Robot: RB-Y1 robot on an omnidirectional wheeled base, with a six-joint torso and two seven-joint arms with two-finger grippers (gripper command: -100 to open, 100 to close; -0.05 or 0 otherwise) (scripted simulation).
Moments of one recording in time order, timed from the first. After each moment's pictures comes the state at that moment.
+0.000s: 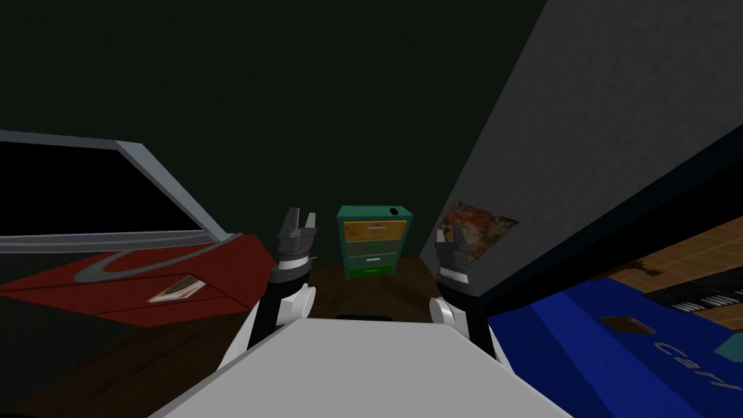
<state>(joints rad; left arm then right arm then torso) 0.46 -0.03 -0.07 -2.34 -0.10 -0.58 0.00 0.50 0.03 -0.06 -2.29 -0.07 -0.49 0.06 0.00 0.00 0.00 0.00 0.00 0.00</state>
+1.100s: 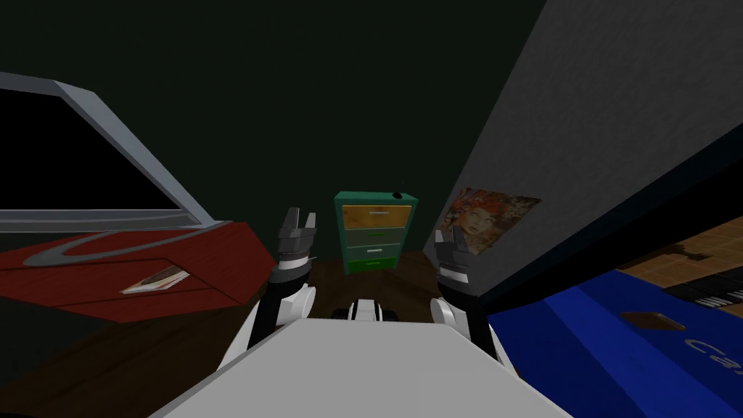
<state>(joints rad) 0.46 -0.03 -0.07 -2.34 -0.10 -0.58 0.00 0.50 0.00 -0.06 -2.29 -0.06 -0.49 0.07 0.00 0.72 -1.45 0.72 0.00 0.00</state>
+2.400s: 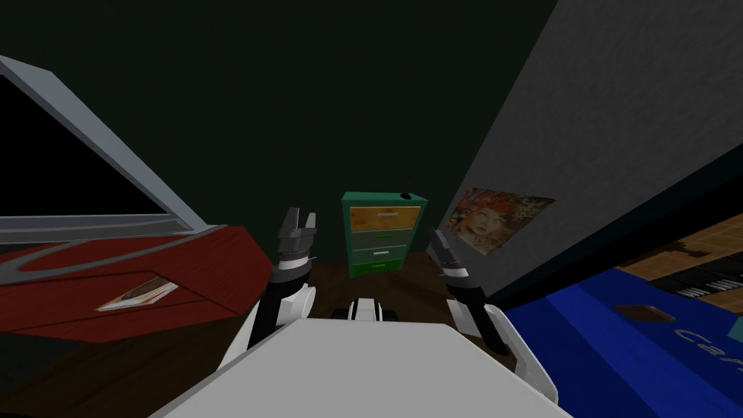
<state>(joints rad) 0.46 -0.03 -0.07 -2.34 -0.10 -0.58 0.00 0.46 -0.24 -0.17 -2.19 0.26 -0.47 0.29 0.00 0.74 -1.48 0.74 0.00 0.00</state>
